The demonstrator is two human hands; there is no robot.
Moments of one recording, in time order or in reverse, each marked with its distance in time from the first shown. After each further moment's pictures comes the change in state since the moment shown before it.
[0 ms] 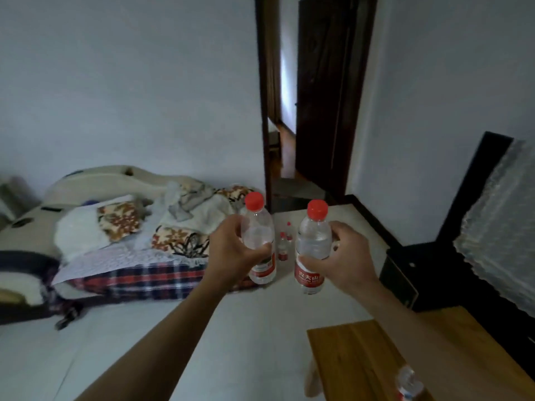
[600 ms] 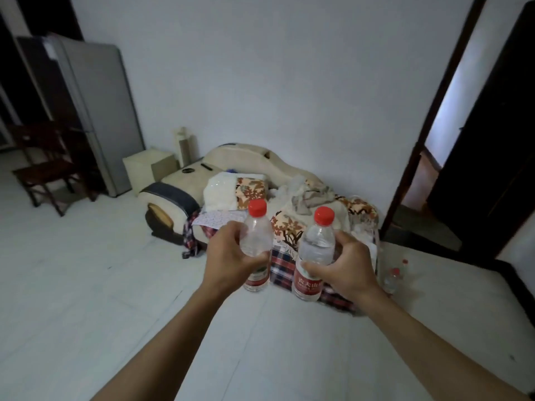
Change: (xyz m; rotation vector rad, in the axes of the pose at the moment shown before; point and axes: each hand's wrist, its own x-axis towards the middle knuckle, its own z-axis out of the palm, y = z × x) left_hand -0.075 -0.158 -0.247 0.195 0.404 -0.344; right_hand 0.011 -0.172 0.256 0.206 -0.431 -0.257
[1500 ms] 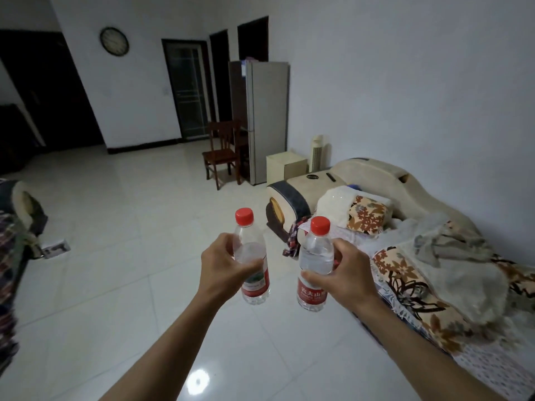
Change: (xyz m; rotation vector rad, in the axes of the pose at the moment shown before) left_hand -0.029 0.011 -0.032 0.130 0.538 -0.435; right_hand 0.094 -0.002 0.078 0.174 -0.445 -0.353
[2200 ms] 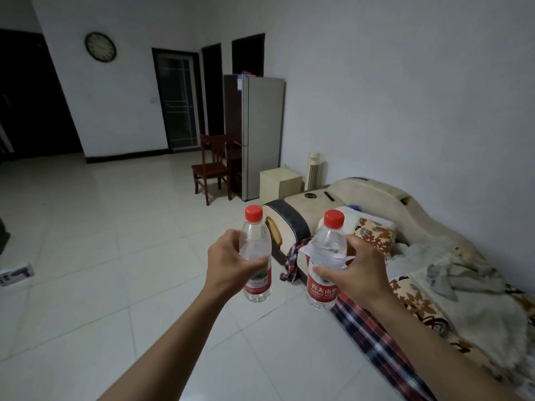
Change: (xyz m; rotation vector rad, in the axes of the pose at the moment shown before) left_hand 0.181 -0.060 -0.015 -0.046 -0.026 0.105; right_hand 0.145 -0.020 0.079 -0.046 0.090 -0.031
